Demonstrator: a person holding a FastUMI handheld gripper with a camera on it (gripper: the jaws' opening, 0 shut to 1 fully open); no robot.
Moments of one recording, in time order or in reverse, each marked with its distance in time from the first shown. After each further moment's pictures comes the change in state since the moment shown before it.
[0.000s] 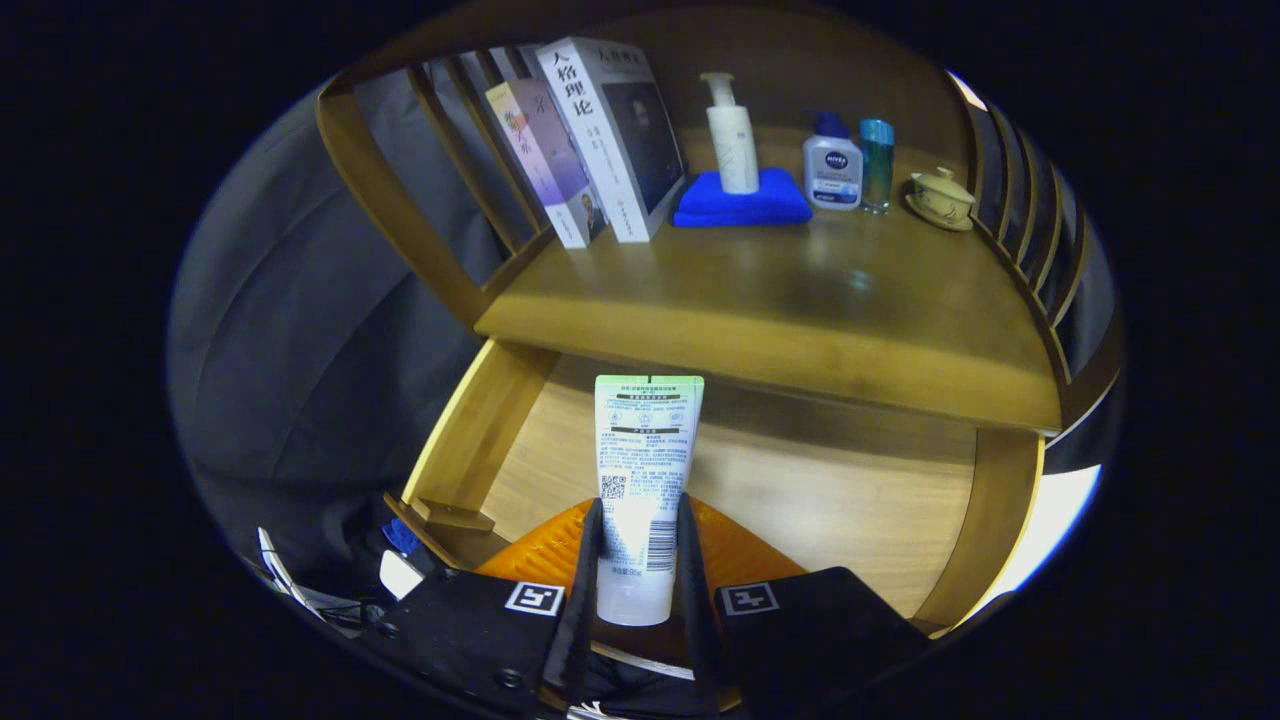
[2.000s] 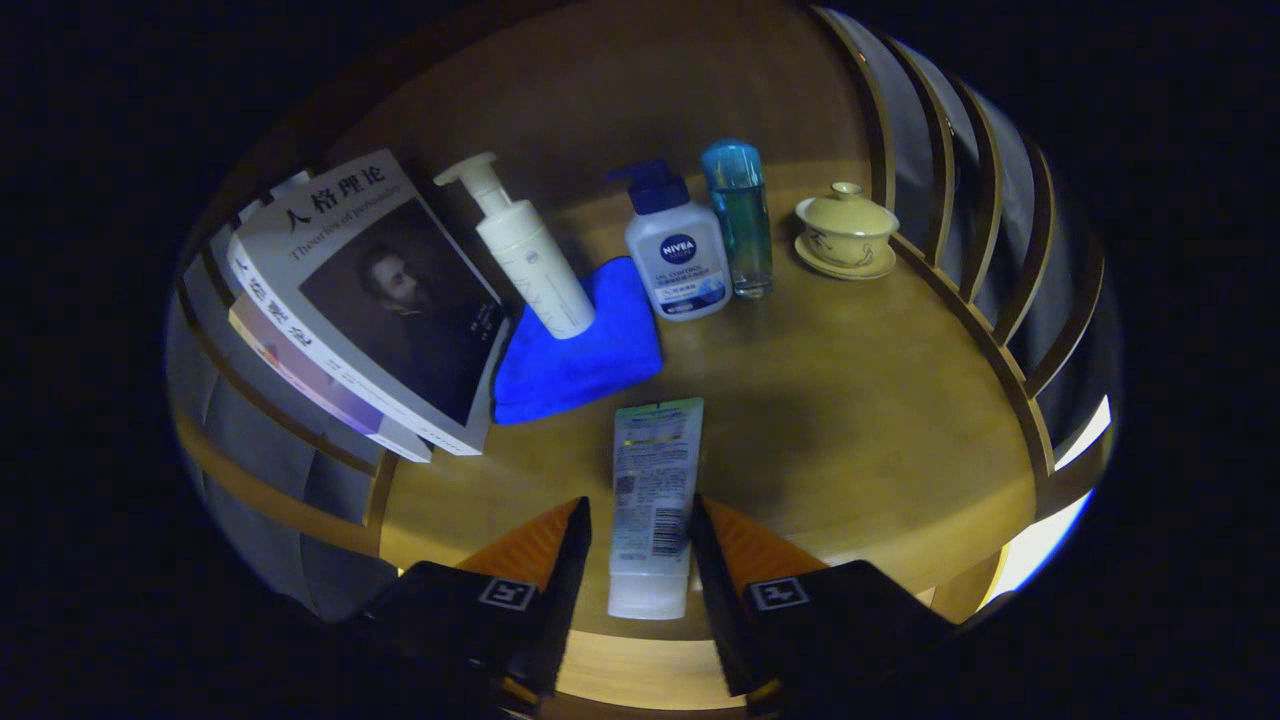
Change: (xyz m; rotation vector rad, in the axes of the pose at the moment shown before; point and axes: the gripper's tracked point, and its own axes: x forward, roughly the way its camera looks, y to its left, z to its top) arm 0.057 -0.101 0.145 0.318 -0.146 -0.170
